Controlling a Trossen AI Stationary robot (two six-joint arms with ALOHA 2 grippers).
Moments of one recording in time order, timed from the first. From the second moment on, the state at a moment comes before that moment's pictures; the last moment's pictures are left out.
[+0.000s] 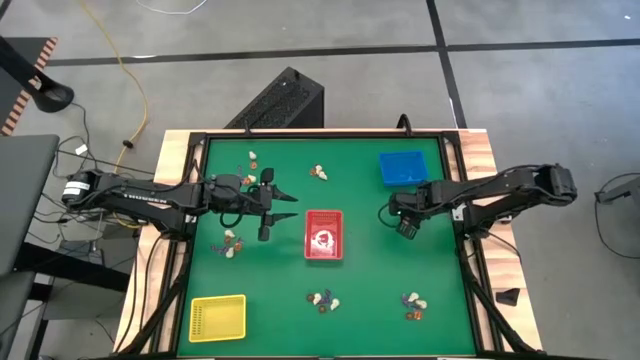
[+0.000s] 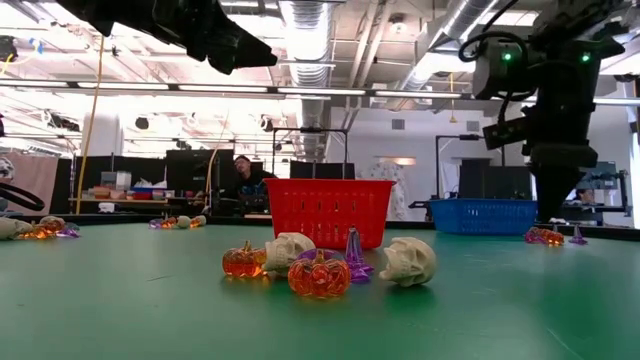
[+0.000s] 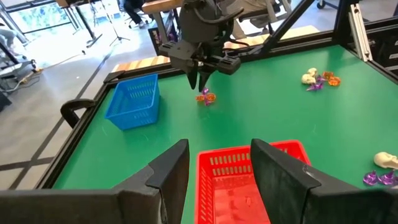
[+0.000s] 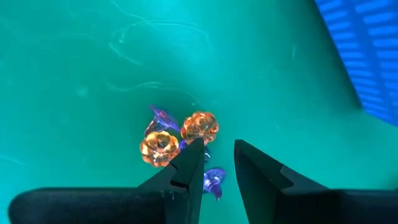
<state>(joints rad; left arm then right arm) 0.03 1.08 0.62 0.26 -0.04 0.20 -0.07 1.20 0.62 -0.86 0.26 0.44</state>
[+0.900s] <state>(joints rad) 0.03 1.08 0.62 0.26 -0.04 0.20 -0.07 1.20 0.62 -0.86 0.18 0.68</state>
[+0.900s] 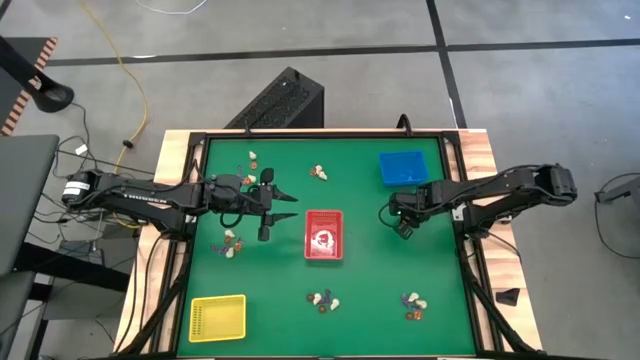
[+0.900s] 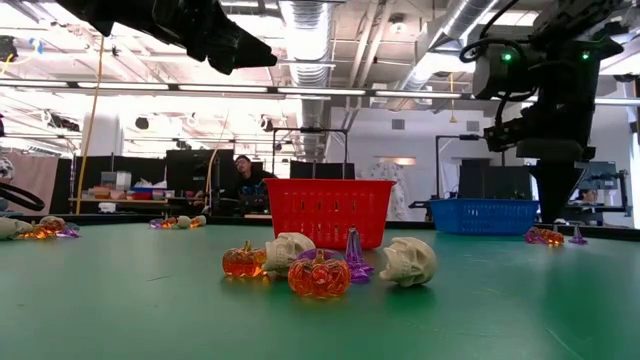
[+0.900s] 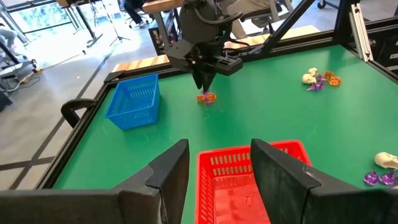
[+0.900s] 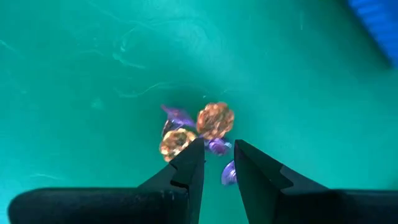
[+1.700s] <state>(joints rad) 0.03 1.08 0.62 0.26 -0.04 0.20 -0.08 1.31 0.62 -0.87 0.18 0.89</state>
